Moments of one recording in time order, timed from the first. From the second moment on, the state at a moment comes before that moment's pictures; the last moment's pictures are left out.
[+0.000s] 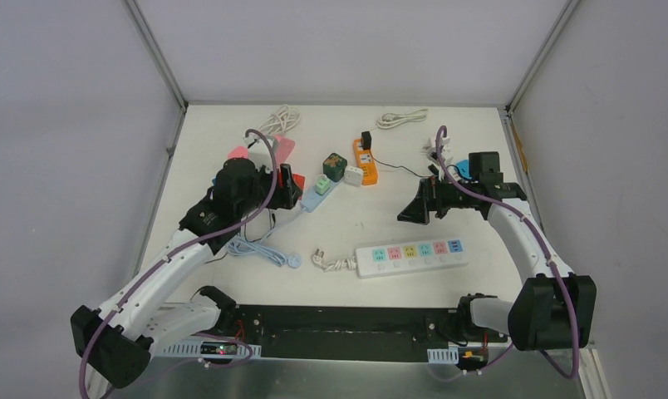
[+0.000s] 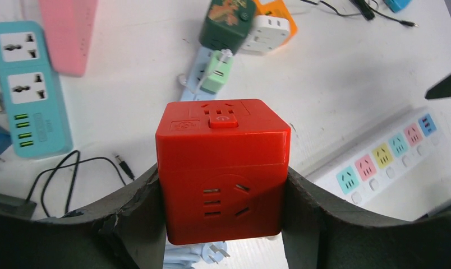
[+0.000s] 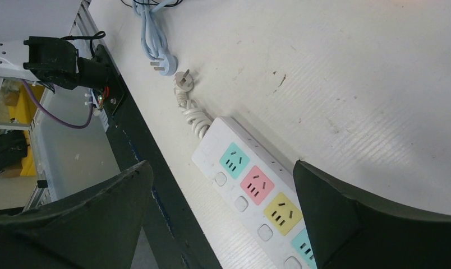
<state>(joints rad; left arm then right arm) -0.58 0.93 0.85 -0.27 0.00 -0.29 0.08 1.23 0.91 -0.67 -0.98 -0.18</state>
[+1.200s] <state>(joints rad) 0.16 1.86 1.56 -0.38 -0.07 -0.39 0.07 1.22 0.91 -0.68 -0.97 -0.19</state>
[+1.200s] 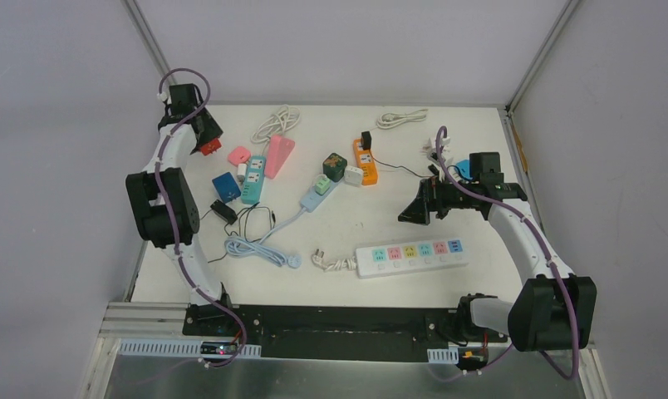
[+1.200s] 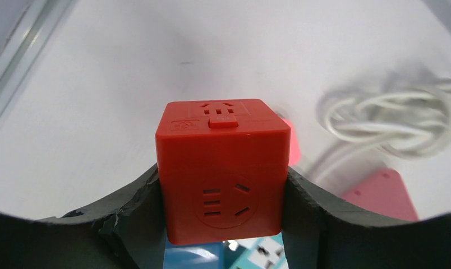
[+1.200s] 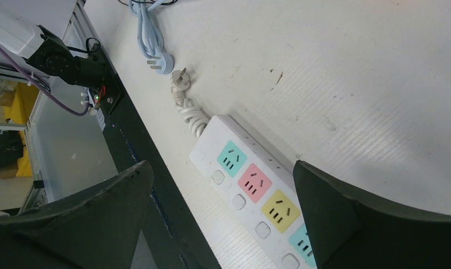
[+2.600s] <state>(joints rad) 0.24 1.75 1.55 -0.48 -0.01 -0.34 0.06 1.24 0.92 -0.70 -0.95 -0.22</state>
